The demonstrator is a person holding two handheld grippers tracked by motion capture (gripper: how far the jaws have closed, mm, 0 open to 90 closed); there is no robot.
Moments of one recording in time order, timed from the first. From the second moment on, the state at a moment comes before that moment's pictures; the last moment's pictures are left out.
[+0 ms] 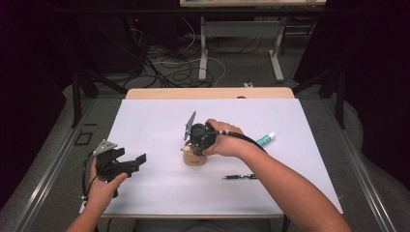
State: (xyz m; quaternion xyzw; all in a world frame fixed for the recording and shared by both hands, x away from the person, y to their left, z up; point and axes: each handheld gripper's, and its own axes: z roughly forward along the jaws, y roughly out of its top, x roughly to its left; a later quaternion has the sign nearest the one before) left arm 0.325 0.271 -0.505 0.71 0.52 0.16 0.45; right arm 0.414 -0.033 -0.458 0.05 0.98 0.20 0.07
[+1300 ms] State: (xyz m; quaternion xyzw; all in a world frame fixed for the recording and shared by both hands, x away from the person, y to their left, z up) left arm 0.325 0.271 -0.505 0.71 0.52 0.17 0.45; right arm 0.423 -0.079 -0.451 0.20 0.94 0.25 0.11
